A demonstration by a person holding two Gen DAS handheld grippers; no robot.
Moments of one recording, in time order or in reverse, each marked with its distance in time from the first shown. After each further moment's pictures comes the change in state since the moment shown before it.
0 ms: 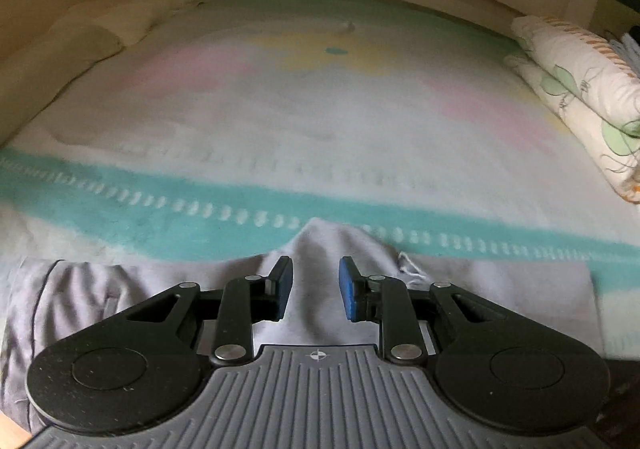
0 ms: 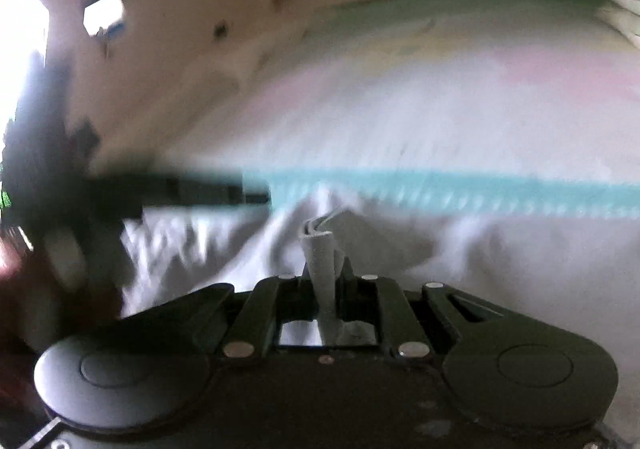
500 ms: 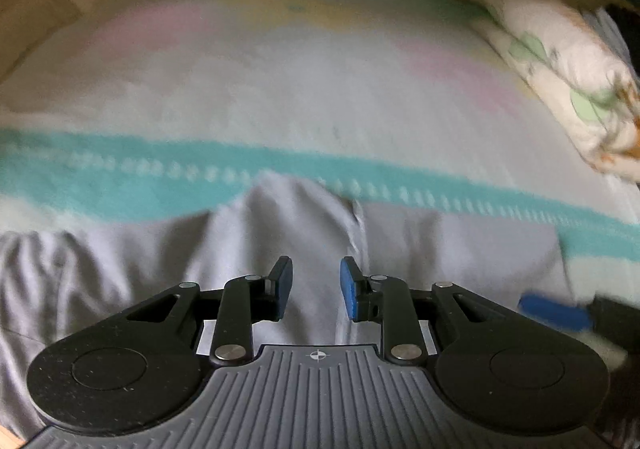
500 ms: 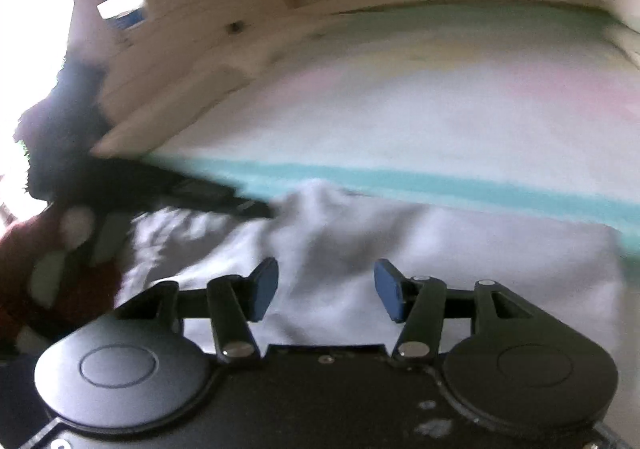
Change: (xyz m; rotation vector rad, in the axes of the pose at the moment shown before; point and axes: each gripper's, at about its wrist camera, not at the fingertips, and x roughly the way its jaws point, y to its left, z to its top) left arm 0.023 -0.013 -0.013 0.032 0.139 -0.137; right arm -0.048 -0.033 -0.010 -0.006 -0.030 -0.011
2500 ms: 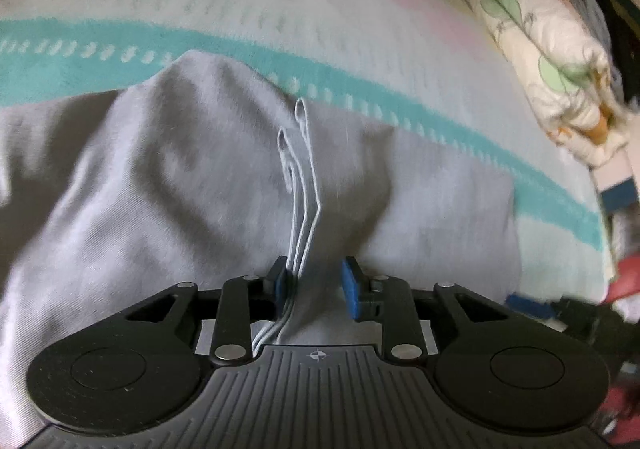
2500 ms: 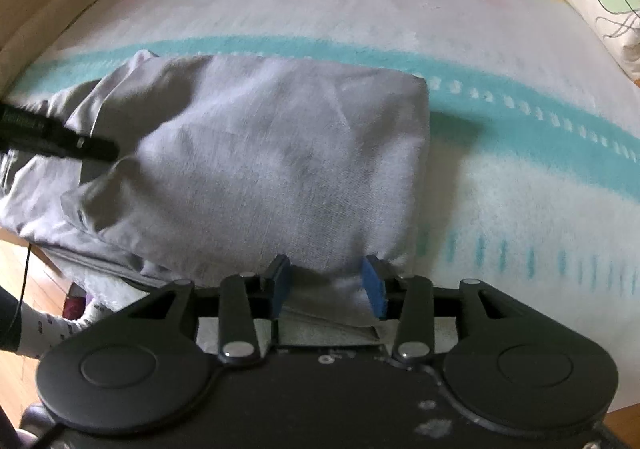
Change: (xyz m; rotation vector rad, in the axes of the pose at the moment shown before) left arm 0.041 -0.001 -0.020 -0.131 0.204 -0.234; right arm -0.007 -0.092 -0.032 0.007 0.338 -0.307
